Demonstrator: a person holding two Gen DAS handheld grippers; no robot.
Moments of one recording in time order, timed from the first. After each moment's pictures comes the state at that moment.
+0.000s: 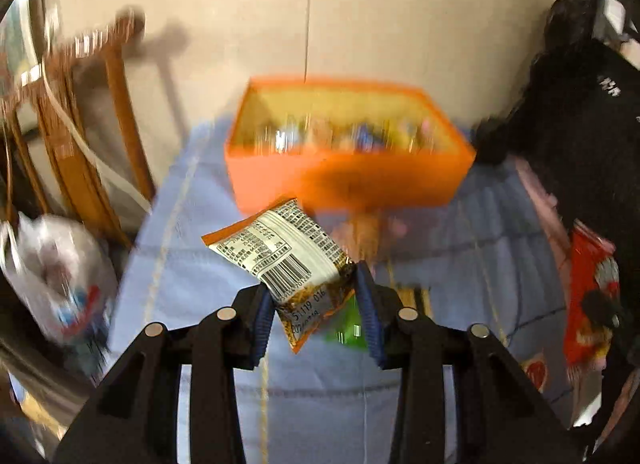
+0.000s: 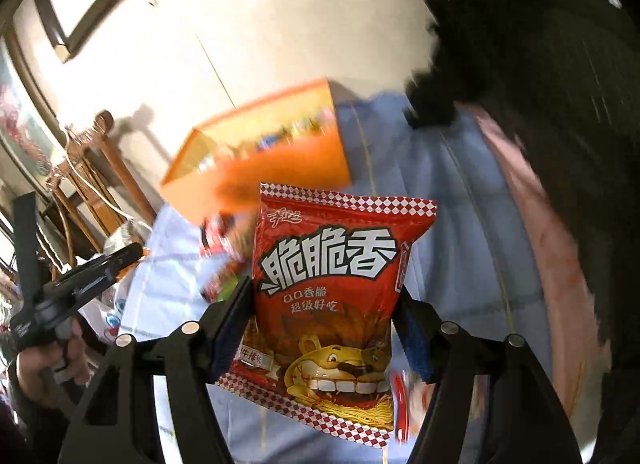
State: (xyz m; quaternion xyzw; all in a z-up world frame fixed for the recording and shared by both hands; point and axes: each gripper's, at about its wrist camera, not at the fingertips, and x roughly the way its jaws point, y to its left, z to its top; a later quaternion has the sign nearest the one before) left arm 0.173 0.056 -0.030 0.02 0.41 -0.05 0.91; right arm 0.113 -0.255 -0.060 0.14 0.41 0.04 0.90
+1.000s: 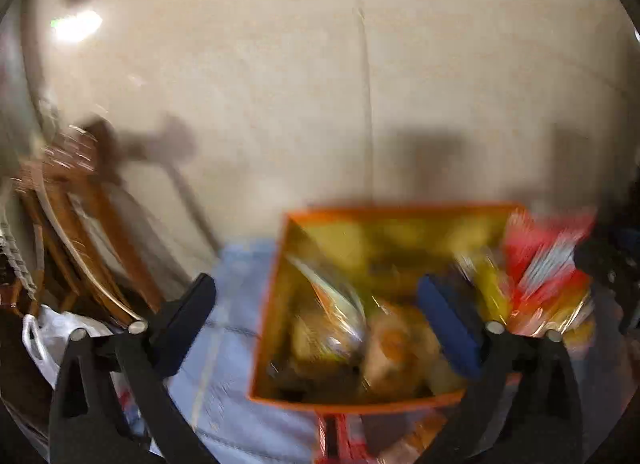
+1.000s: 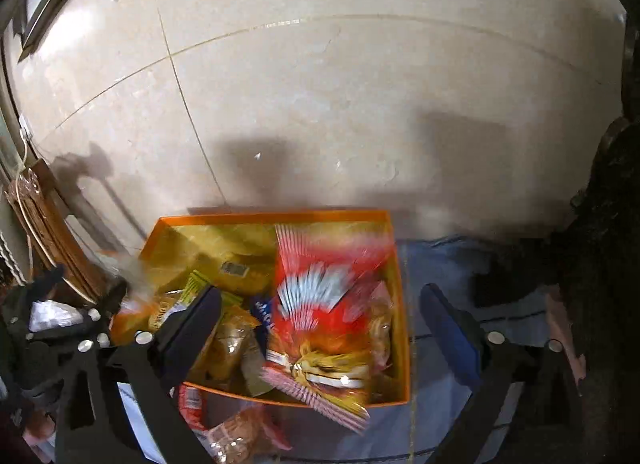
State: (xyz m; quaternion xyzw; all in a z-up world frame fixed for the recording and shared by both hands) left arm 0.382 0.028 -0.020 0.06 0.32 0.07 0.94; right arm 0.375 -0.204 -0.019 0.03 0.38 0.03 0.93
